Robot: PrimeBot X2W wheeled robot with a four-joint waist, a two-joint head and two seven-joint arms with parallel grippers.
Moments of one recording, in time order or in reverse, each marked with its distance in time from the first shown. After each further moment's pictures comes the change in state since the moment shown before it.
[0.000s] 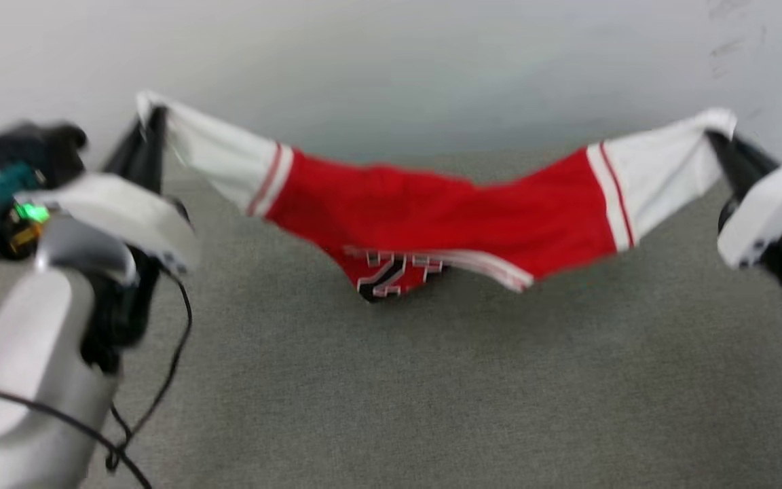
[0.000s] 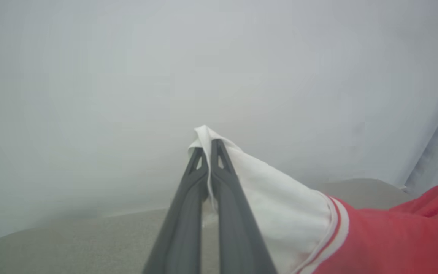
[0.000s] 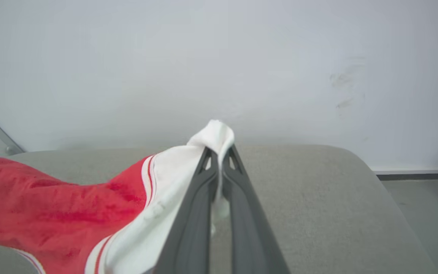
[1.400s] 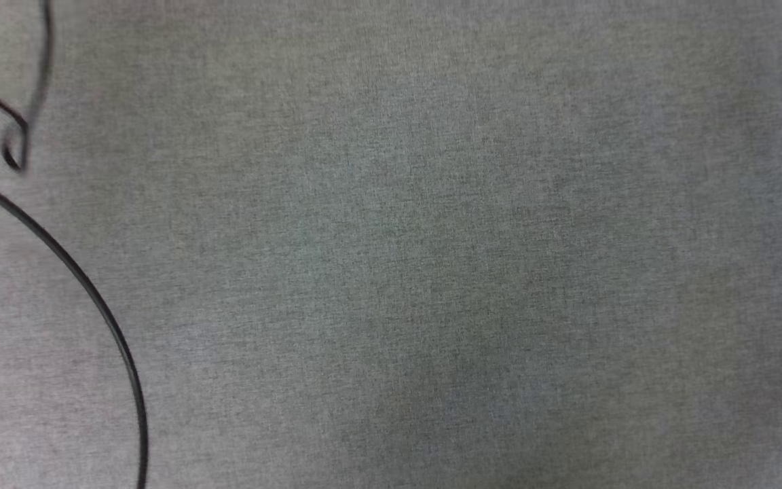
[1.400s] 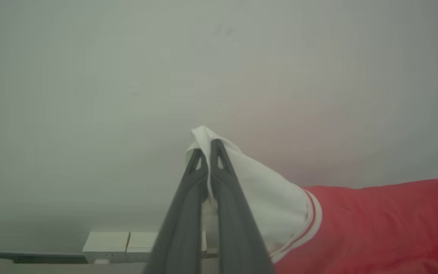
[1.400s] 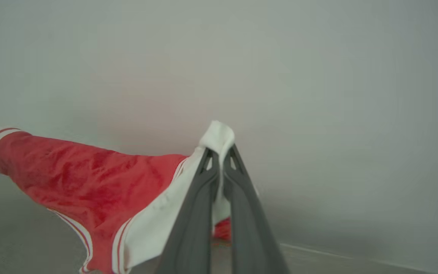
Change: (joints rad) left arm -0.978 -0.068 0.035 0.779 0.033 -0.229 -0.177; right arm -1.036 -0.003 0.400 0.667 0.115 0.000 -0.433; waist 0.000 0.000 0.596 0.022
